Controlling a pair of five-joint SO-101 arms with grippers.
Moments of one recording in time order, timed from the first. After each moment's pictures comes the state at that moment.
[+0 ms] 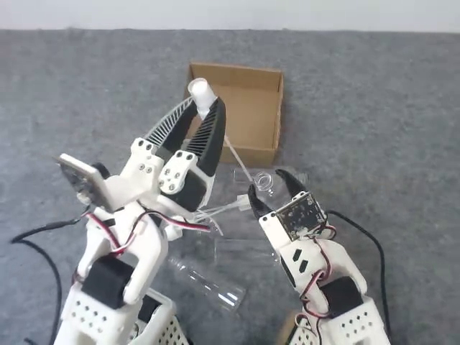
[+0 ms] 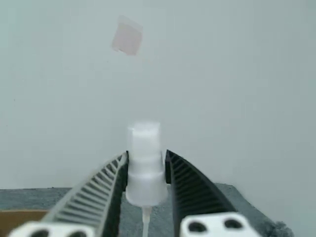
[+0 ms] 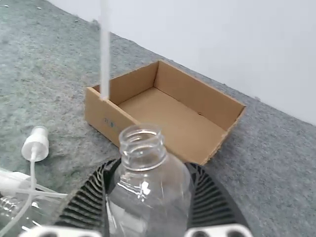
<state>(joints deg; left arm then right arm) 21.5 -74.2 57.1 23.1 23.6 -28.8 -102.9 95.0 33.6 11.7</state>
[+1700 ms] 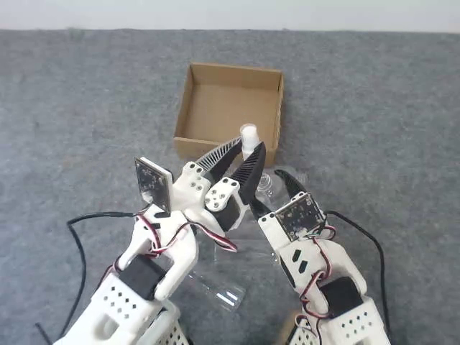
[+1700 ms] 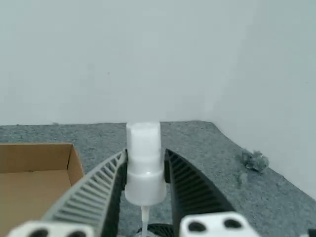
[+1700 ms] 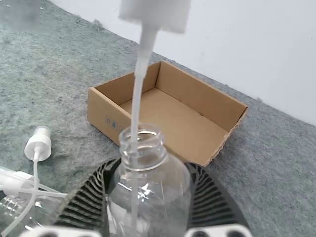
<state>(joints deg) 30.9 -74.2 76.1 14.5 23.4 -29.0 -102.9 95.0 33.6 11.7</state>
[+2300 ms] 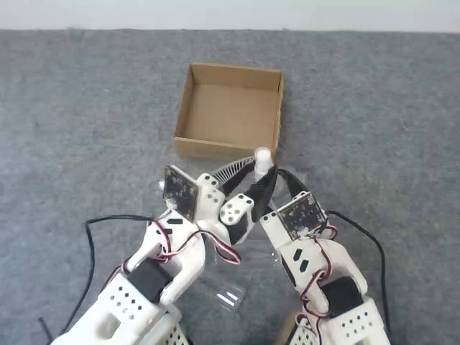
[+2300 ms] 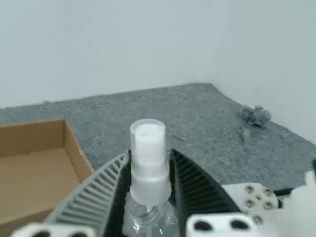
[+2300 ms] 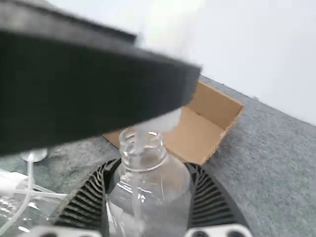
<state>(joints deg) 35.3 -74.2 80.0 17.7 16.9 -27.5 -102.9 95.1 33.6 11.7</state>
